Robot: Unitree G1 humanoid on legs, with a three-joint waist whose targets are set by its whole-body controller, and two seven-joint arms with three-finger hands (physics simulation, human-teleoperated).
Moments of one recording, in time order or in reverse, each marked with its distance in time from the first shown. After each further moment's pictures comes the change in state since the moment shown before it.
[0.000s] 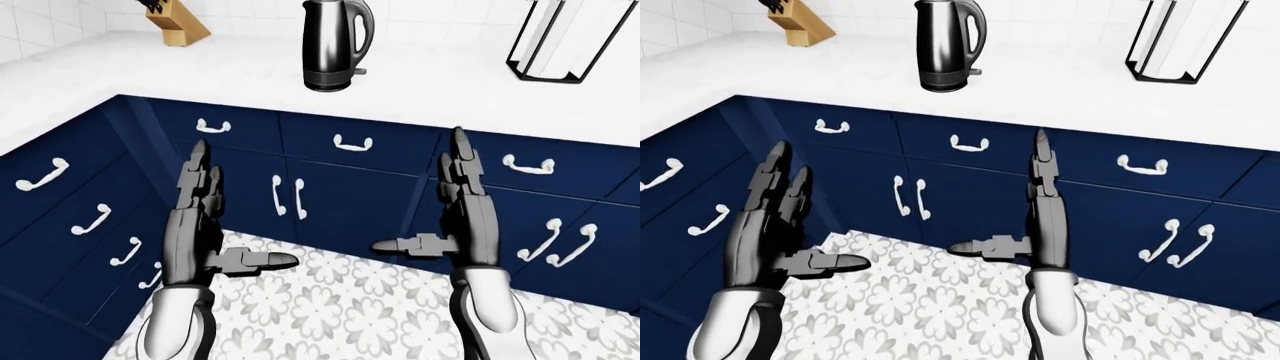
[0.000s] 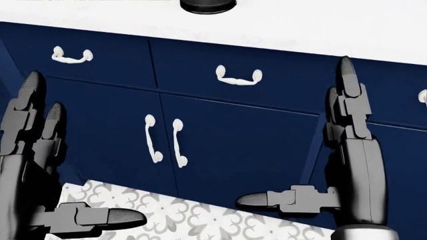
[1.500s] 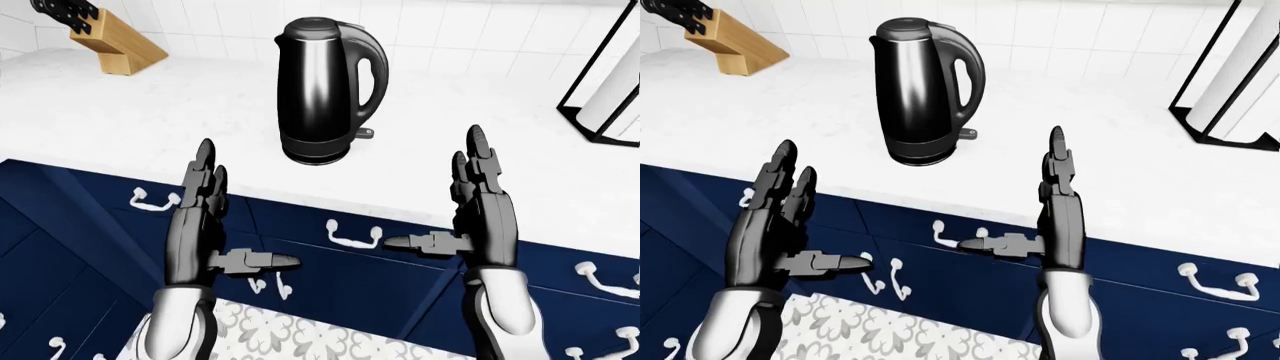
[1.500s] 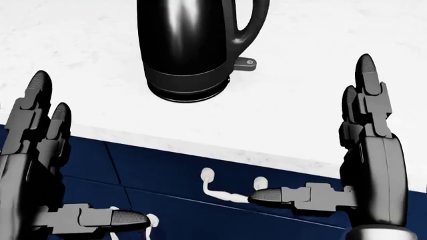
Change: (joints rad) left arm -0.008 0.002 -0.016 -0.030 0.015 0.055 -0.008; right arm -0.005 -0.008 -0.047 -0.063 0.021 0.078 -0.002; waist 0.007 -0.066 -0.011
